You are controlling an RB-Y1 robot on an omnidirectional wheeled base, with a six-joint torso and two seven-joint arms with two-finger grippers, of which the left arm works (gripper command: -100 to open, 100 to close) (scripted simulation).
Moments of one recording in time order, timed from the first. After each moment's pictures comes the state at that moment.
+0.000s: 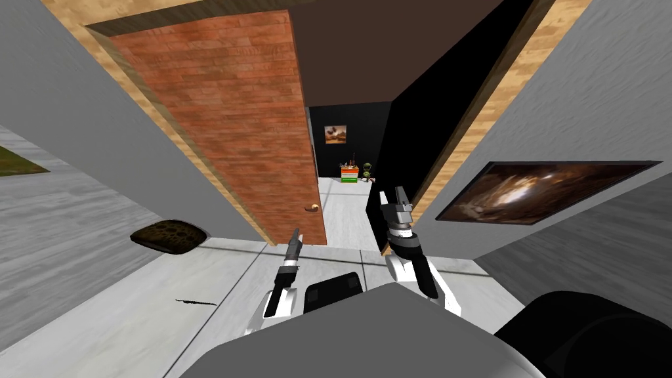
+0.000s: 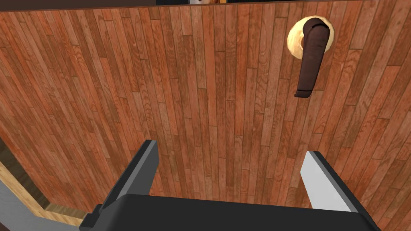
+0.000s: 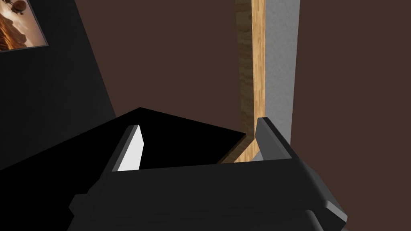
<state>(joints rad) 0.21 0.07 -0.16 -1.28 -0.07 -0.68 0.04</state>
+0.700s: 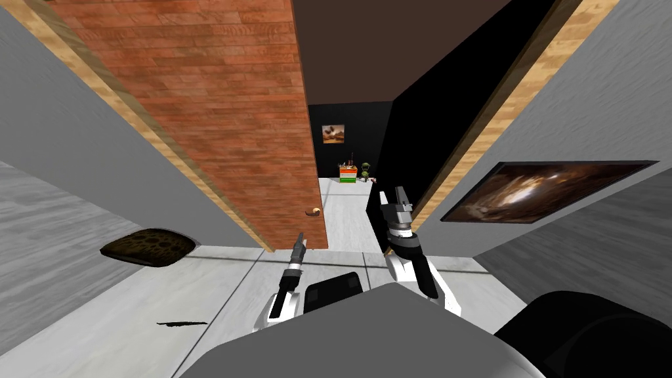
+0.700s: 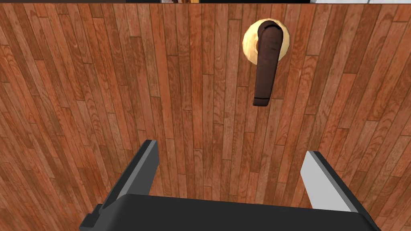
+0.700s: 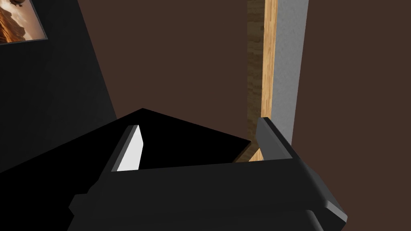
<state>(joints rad) 0.17 0.06 -0.19 -1.12 -0.06 -0.71 0.05</state>
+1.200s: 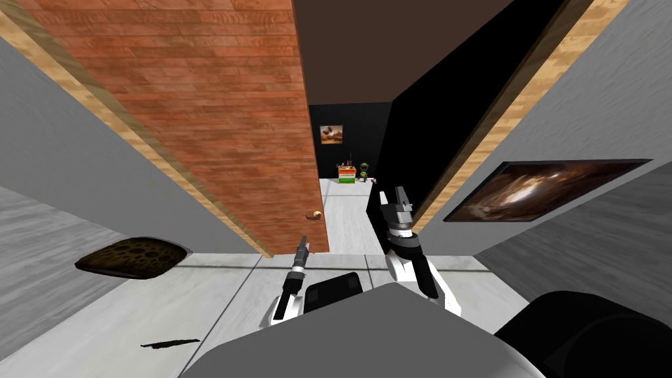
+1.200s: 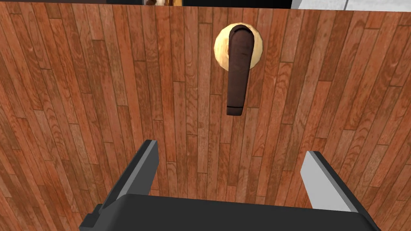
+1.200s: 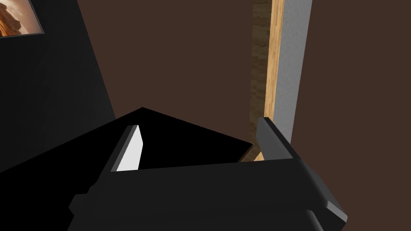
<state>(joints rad) 0.14 0.04 -0.21 -1.00 -0.06 -0.73 0.05</state>
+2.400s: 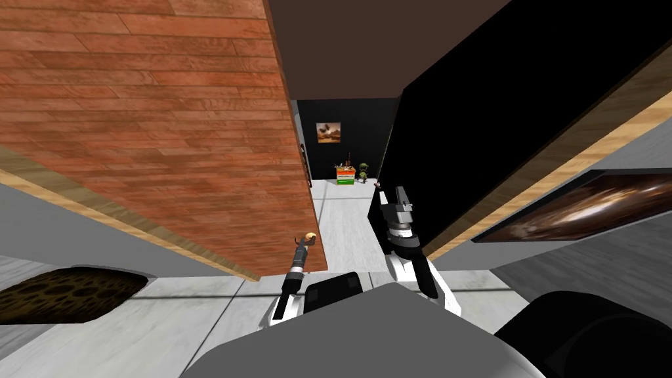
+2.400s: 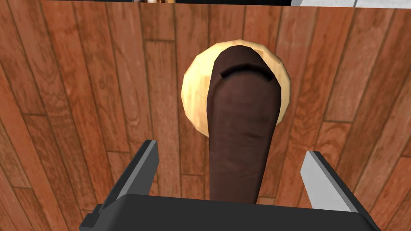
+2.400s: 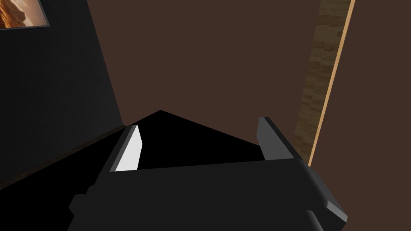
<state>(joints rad) 0.11 0.04 -0.18 -0.93 -0.05 -0.76 0.04</state>
